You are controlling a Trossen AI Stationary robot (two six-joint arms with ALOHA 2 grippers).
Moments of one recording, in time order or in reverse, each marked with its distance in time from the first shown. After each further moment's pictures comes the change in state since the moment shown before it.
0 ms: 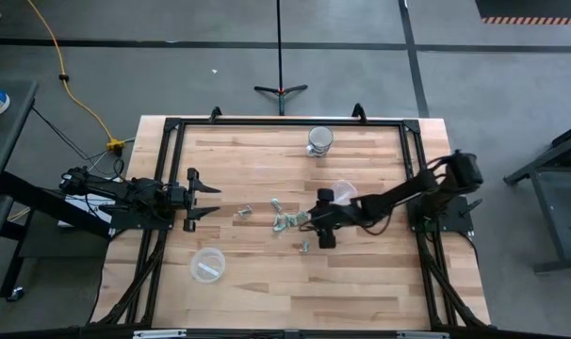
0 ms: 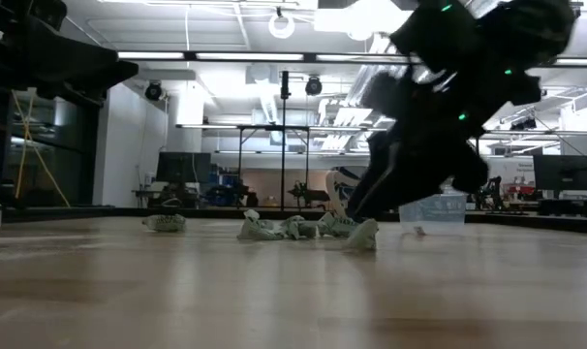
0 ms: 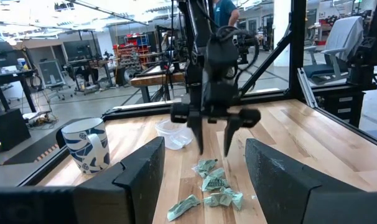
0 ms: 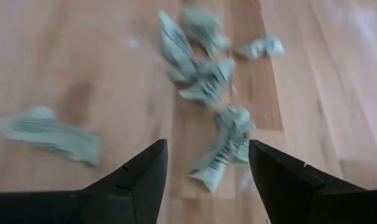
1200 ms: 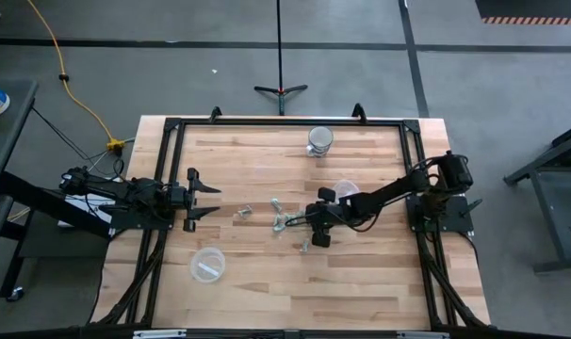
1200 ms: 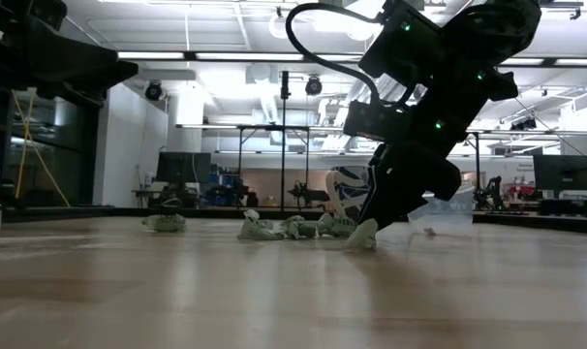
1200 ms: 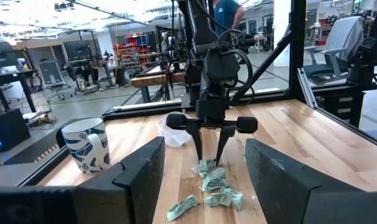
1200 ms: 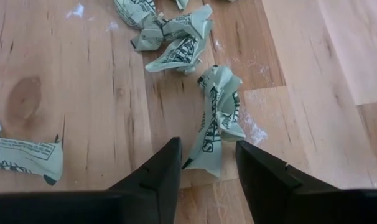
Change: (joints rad) left arm 0.000 0.000 0.000 0.000 0.000 0.000; right arm -0.032 0.078 0.121 -0.262 0.009 0.209
